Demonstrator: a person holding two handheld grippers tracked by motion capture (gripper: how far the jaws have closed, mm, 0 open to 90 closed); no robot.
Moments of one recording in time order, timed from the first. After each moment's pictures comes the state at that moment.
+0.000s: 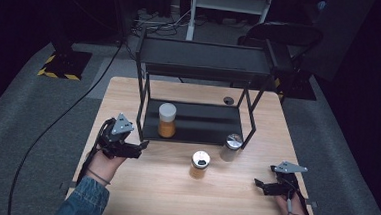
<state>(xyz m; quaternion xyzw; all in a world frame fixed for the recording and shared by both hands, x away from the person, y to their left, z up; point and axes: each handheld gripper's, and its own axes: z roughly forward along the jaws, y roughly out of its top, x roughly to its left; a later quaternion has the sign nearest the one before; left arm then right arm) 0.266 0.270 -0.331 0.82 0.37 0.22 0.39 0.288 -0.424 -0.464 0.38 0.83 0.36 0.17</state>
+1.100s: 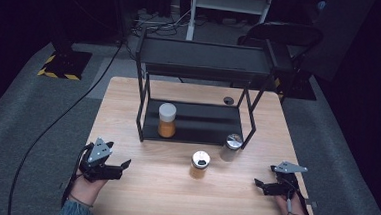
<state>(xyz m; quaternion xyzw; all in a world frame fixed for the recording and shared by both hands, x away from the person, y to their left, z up) 0.219 0.315 -0.400 0.80 0.39 0.24 0.40 0.288 -0.423 -0.464 0.38 0.83 0.36 0.17</state>
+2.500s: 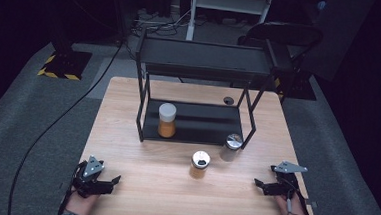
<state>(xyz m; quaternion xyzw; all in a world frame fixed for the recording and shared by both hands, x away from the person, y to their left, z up) 0.219 0.336 -0.461 0.81 0.45 0.19 0.34 0.287 -0.422 -0.464 0.39 0.83 0.36 0.17</state>
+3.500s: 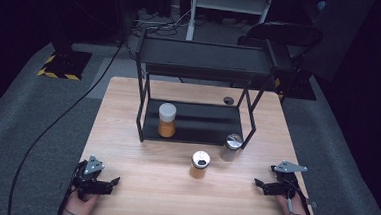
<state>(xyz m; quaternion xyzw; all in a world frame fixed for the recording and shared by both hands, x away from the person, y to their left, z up) 0.221 0.339 -0.461 0.81 0.45 0.18 0.34 0.290 -0.421 -0.461 0.39 0.83 0.35 0.17</state>
